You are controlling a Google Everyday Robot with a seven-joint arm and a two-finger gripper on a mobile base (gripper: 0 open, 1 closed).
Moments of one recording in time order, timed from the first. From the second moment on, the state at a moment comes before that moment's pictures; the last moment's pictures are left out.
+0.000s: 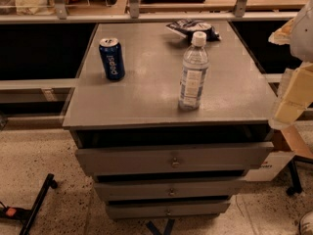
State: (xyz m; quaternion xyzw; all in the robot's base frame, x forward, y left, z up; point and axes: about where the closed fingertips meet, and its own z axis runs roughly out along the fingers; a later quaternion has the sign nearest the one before) arm 0.438 -0.215 0.982 -0.60 0.78 -0.04 0.17
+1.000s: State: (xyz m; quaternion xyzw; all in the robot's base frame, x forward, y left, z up) arm 0.474 -0.193 0.980 -0.60 0.77 0.00 0.24
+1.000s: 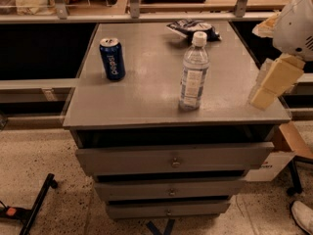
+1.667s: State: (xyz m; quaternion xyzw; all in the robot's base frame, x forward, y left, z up) arm 0.529 -0.150 0.972 -0.57 0.74 0.08 0.33
